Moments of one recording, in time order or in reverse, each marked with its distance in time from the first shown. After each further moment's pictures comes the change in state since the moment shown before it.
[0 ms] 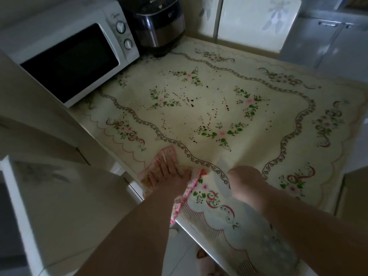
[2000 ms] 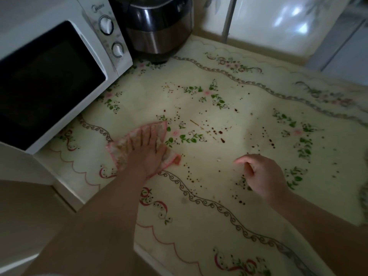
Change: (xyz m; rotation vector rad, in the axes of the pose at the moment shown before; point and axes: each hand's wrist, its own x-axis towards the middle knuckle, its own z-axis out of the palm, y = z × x) left_hand 0.293 -0.084 -0.183 0.208 0.230 0.302; right_hand 0.209 -0.042 -0.063 0.560 0.667 -0.008
